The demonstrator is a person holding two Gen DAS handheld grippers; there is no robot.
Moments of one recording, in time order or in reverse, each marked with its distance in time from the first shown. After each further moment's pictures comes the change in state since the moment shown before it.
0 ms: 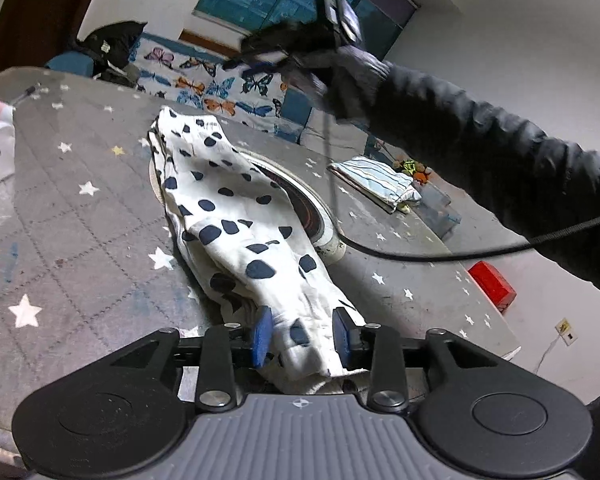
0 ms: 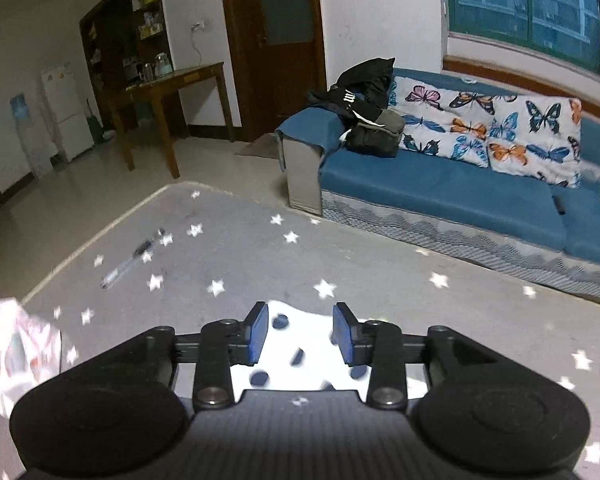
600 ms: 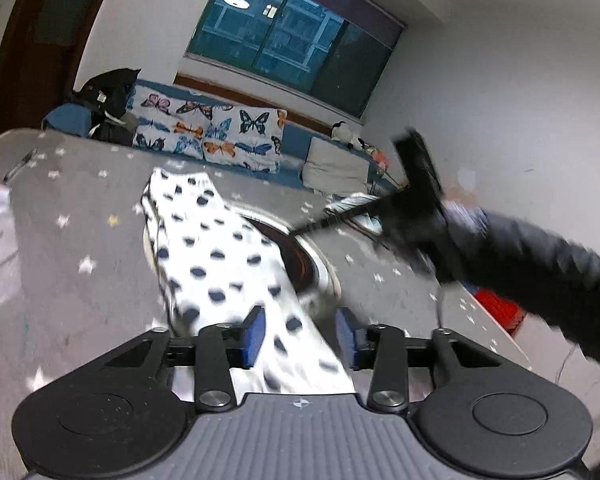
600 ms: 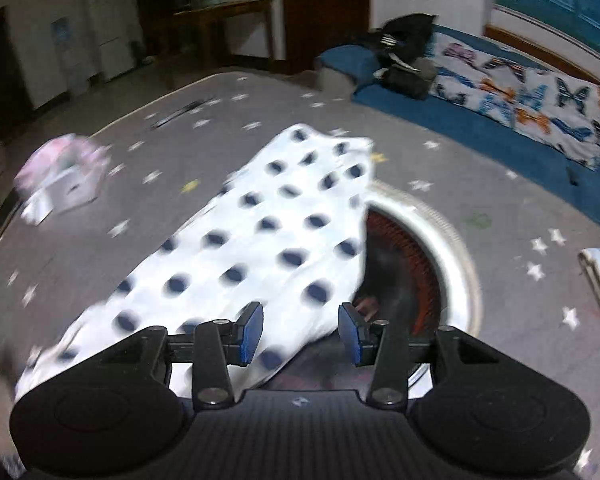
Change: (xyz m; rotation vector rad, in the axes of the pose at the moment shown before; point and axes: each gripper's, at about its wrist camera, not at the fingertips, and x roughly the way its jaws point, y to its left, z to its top) left arm 0.010 -0.023 0.045 0.083 -0.088 0.048; right arm -0.093 -0.008 -0.143 -0.153 0.165 0.091
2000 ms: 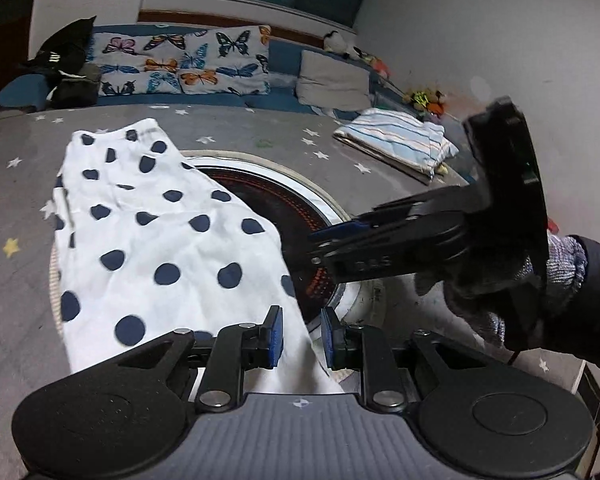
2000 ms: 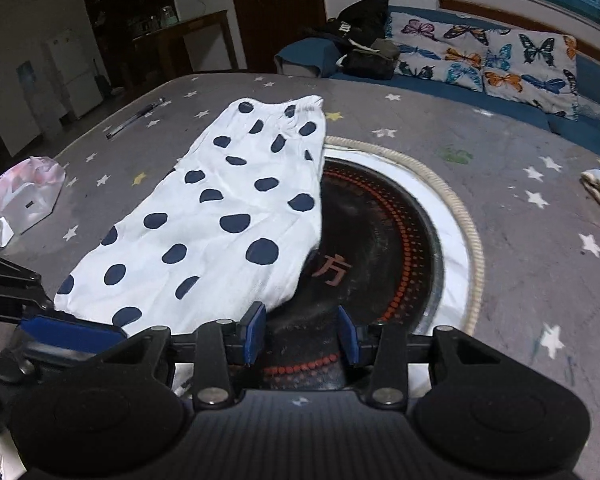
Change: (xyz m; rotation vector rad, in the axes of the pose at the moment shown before) left arm 0.187 -0.001 0.034 0.130 0.275 0.012; right arm 0.028 -0.042 -0.027 0.175 -0.031 -0.025
